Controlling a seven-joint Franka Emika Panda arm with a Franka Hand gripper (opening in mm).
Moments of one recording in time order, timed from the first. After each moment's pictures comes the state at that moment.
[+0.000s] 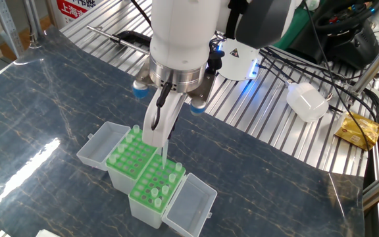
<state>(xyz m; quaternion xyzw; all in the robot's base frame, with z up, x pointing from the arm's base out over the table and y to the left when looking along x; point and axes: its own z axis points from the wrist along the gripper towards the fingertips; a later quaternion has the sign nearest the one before) 0.579 0.043 0.332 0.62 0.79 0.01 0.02</state>
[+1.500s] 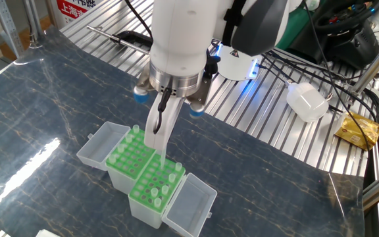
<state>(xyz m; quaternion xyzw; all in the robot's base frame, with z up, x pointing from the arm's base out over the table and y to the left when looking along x) 0.573 0.038 0.311 0.60 0.80 0.01 0.03</state>
